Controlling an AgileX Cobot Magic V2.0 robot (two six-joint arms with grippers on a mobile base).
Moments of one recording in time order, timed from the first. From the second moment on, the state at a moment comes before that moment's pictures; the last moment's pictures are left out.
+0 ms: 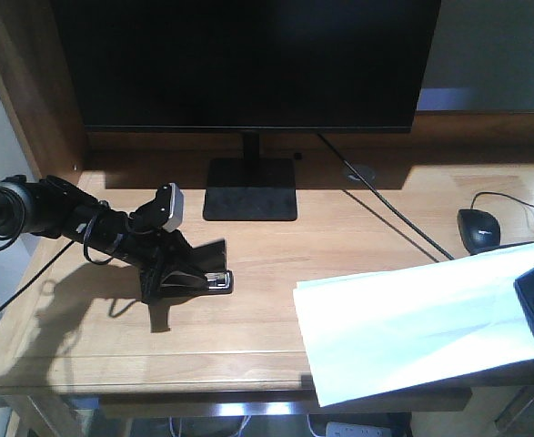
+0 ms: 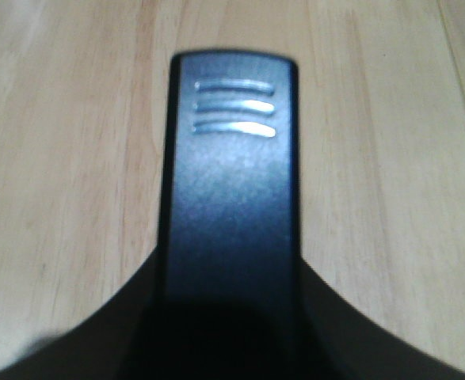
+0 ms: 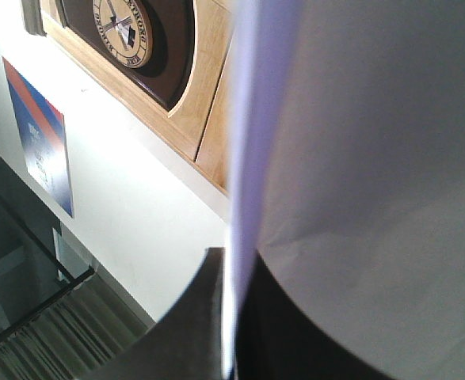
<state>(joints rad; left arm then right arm) -0.10 2.33 -1.53 -1.10 1.03 2.05 0.34 0.63 0.03 -0.28 -1.08 1.27</state>
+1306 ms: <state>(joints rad) -0.10 2.17 -1.53 -1.02 1.03 1.98 0.34 0.63 0.03 -0.28 -1.08 1.27</state>
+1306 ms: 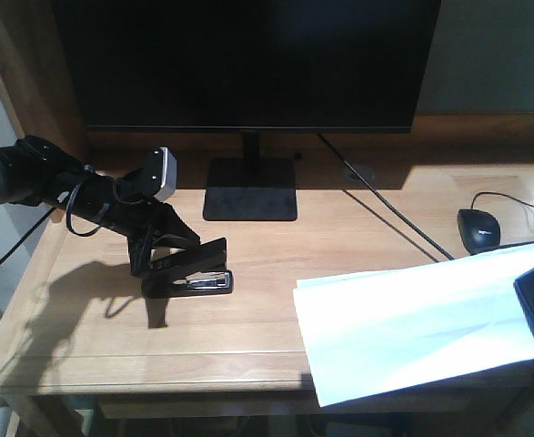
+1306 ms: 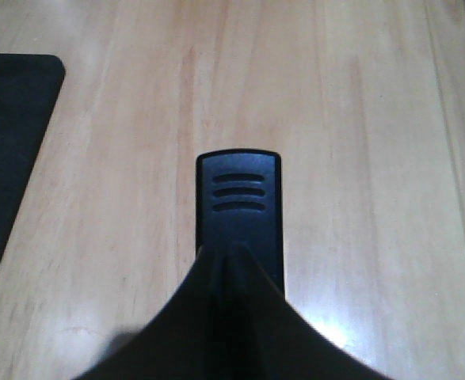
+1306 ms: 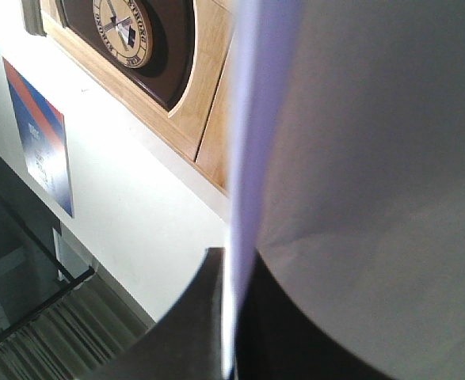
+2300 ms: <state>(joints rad) -0.10 2.17 -1.53 -1.02 1.04 1.98 0.34 0.63 0.03 -0.28 -1.06 1.27</state>
